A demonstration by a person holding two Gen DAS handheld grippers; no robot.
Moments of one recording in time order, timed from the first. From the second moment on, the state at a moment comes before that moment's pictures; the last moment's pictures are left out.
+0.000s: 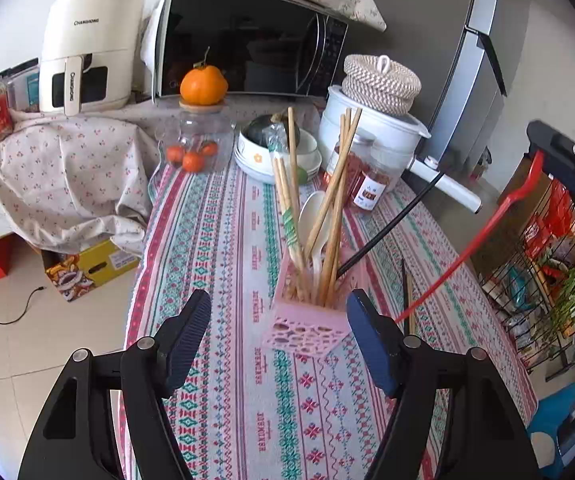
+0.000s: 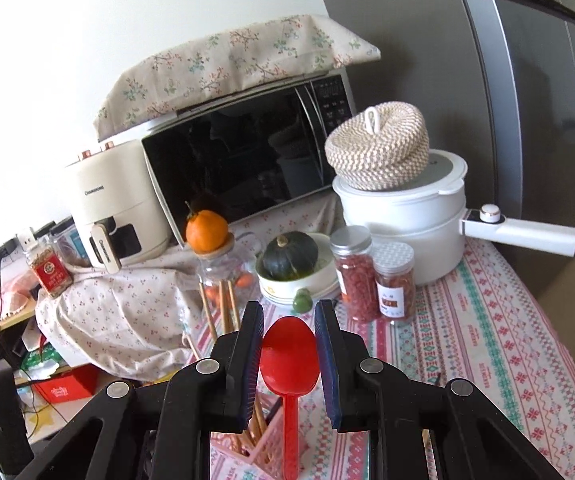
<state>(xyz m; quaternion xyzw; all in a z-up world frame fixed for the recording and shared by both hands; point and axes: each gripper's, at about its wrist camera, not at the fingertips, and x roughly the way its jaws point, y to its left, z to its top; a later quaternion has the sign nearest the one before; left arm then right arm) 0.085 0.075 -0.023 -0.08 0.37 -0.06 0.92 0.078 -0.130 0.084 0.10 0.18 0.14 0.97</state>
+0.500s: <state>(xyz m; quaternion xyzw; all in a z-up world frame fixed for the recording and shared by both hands) 0.071 0.095 -0.051 -0.05 0.43 -0.07 0.90 0.102 -0.089 0.064 0.09 0.14 0.13 0.98</state>
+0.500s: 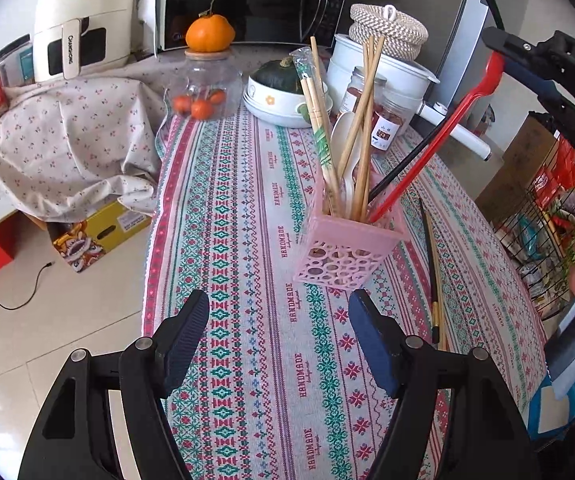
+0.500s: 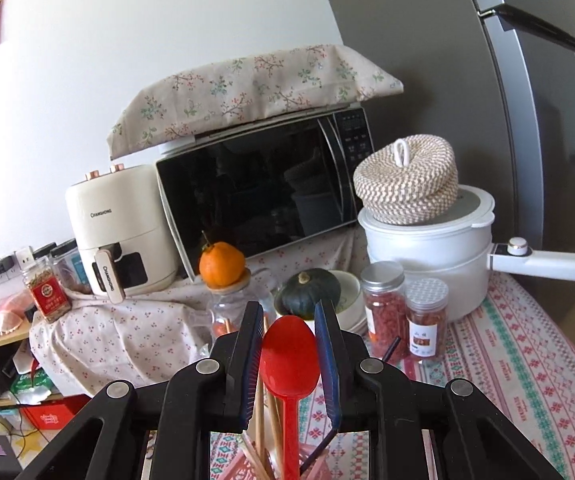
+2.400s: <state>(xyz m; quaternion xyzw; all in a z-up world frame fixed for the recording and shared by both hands) 0.094 0.000 -0.083 0.03 0.51 -0.12 0.85 0.181 -0.218 -0.124 0.04 0.54 -0.08 0.84</state>
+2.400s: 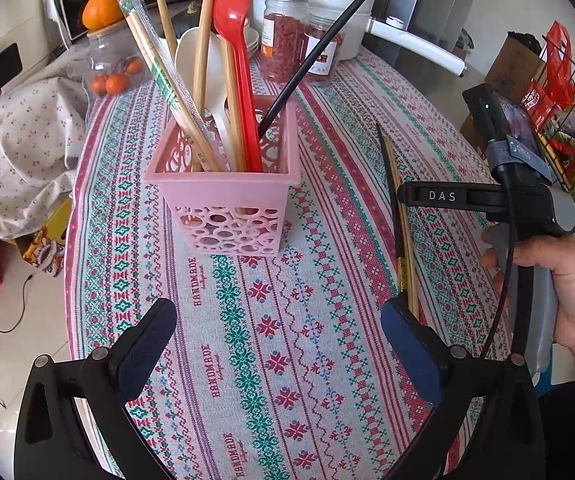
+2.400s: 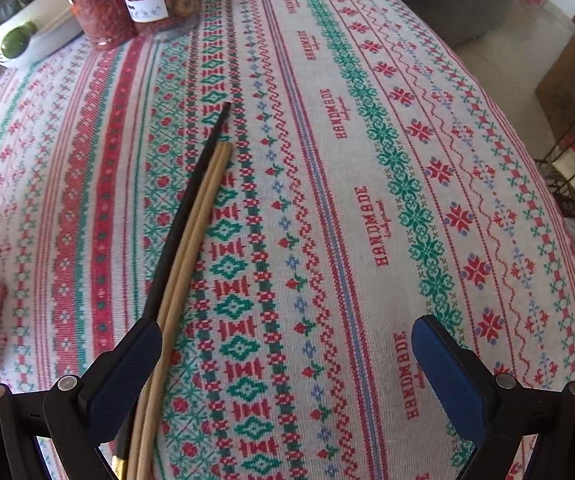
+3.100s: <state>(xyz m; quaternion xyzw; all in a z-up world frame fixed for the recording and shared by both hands) 0.081 -0.064 -0.078 0.10 0.49 -0.15 0.85 0.156 -0.245 -0.118 0.05 0.55 -0.04 0.83</state>
